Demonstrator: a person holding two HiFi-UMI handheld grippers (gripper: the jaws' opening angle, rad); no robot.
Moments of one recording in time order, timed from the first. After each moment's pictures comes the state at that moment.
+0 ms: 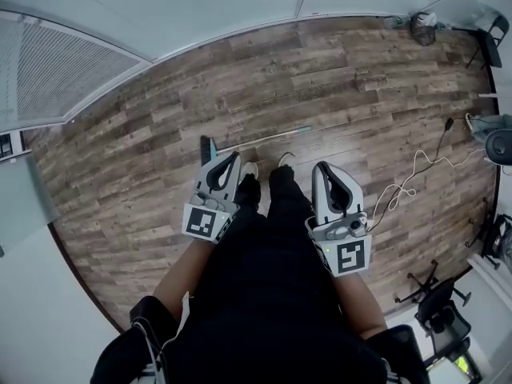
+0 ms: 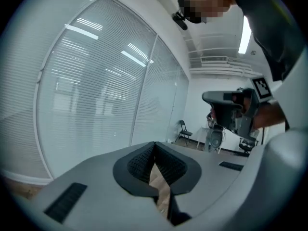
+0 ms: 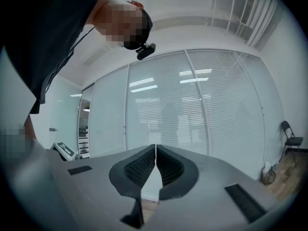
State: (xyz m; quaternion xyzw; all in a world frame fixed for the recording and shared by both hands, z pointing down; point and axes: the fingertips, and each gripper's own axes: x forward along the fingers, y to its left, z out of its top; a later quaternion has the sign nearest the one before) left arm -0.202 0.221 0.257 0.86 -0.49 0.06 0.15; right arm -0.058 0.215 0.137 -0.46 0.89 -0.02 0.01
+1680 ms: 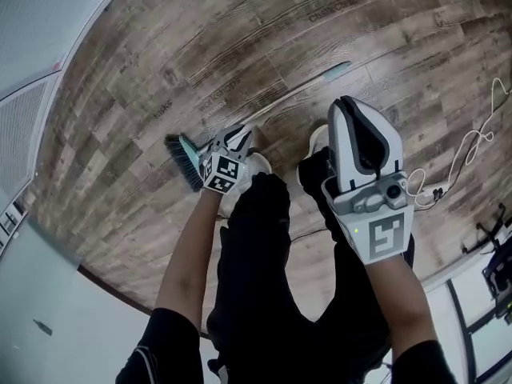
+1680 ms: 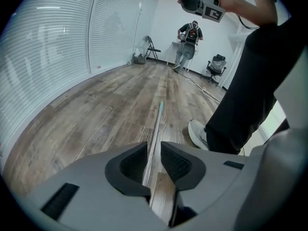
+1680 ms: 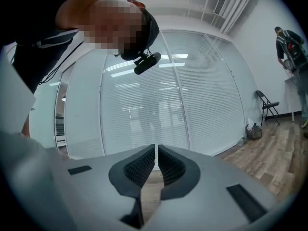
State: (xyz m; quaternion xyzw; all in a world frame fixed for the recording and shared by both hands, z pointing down) left arm -0.184 0.258 1.034 0.86 -0.19 0.42 0.21; right arm -0.026 0.111 0.671 -0.54 0.84 -0.09 -0.01
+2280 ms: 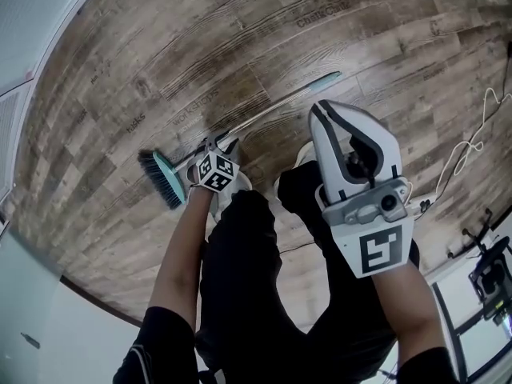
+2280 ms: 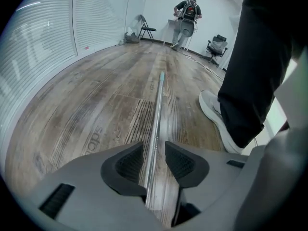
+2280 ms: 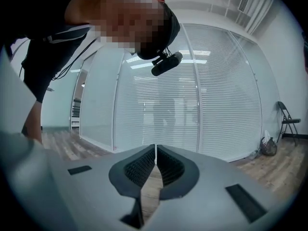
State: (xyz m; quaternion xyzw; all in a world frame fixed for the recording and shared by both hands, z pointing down) left arm -0.175 0.275 1.152 0.82 -0.15 0.51 0.20; right arm -0.030 0.088 0.713 -0.48 0.87 -0.02 -0.07
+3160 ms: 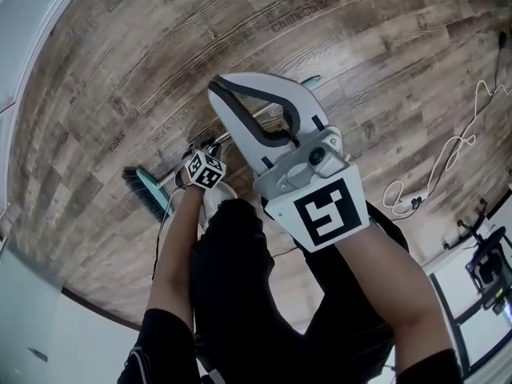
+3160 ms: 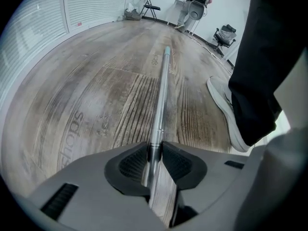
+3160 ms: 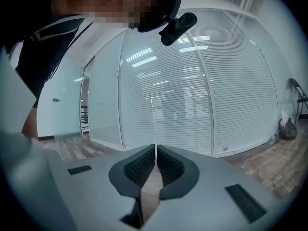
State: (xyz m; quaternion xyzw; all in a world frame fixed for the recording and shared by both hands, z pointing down) left arm -0.173 0.285 1.210 0.76 -0.12 0.59 0.25; right arm -0.064 0.027 0.774 -0.42 0.90 -0.08 -0.07
